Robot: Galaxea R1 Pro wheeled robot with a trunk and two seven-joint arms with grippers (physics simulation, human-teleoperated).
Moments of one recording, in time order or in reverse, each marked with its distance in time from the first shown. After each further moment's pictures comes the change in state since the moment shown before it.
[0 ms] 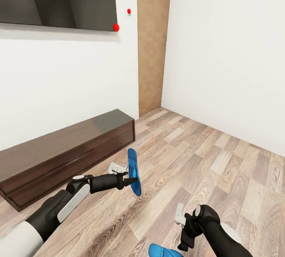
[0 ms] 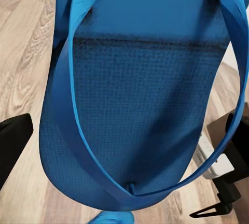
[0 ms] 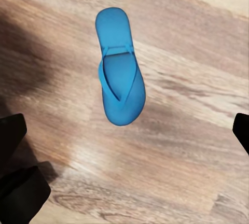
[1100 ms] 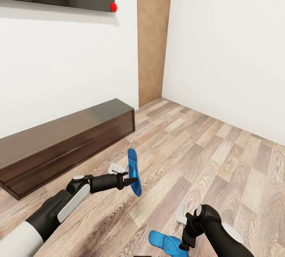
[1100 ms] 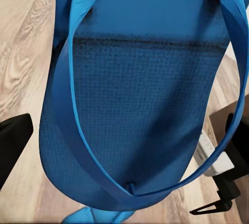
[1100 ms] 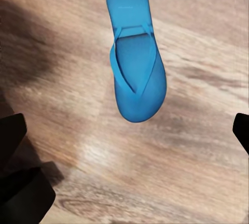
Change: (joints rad) left arm 0.000 -0.001 -0.001 0.002 0.001 -0.002 0.000; right arm 0.000 -0.008 -0.003 -0.003 0.002 0.000 0.000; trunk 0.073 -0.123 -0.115
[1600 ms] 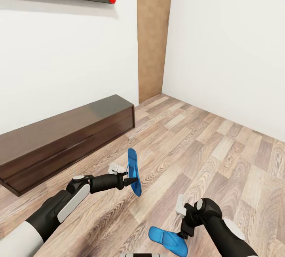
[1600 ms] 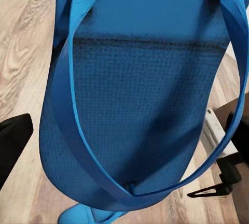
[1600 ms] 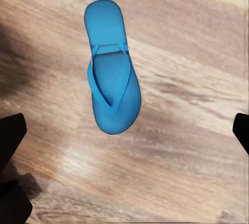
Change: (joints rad) left arm 0.000 0.000 0.000 0.000 0.001 -0.001 0.000; right arm 0.000 -0.008 -0.001 -0.115 0.005 0.001 0.000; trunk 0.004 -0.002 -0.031
